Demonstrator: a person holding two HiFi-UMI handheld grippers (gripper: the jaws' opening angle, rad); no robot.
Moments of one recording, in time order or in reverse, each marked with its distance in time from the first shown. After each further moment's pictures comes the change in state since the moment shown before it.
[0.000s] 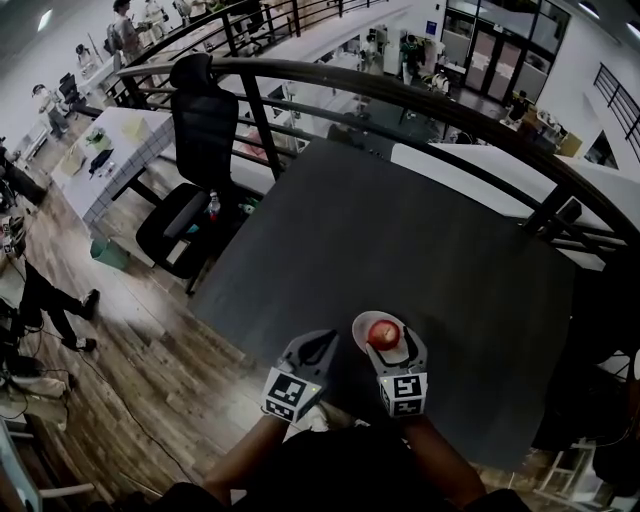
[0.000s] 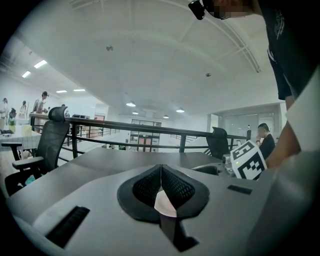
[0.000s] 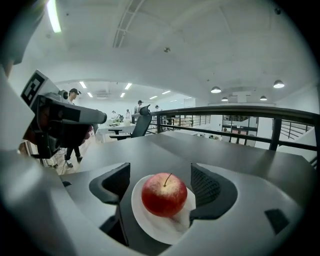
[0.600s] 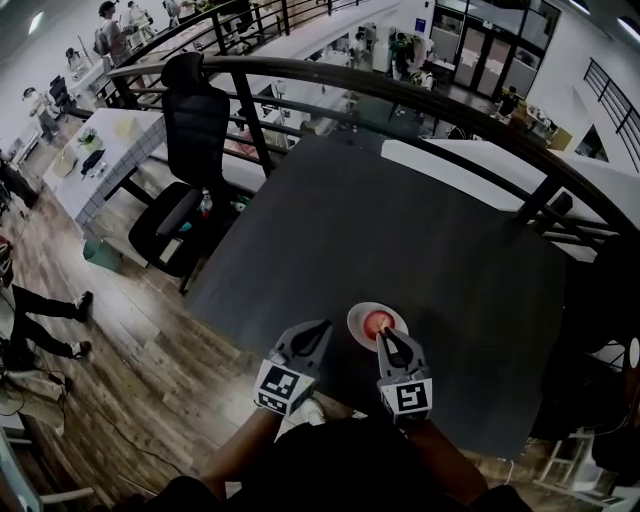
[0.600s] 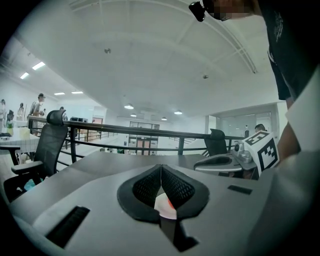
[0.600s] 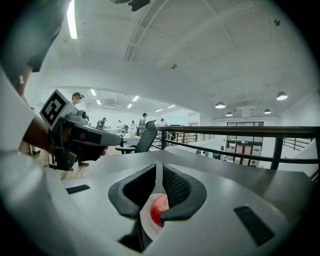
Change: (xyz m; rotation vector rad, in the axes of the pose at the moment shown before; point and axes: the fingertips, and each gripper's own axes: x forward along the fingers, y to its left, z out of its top) left arm -0.008 0.001 0.013 0.021 -0.028 -0.014; right arm -0.044 0.020 0.061 -0.064 -0.194 0.040
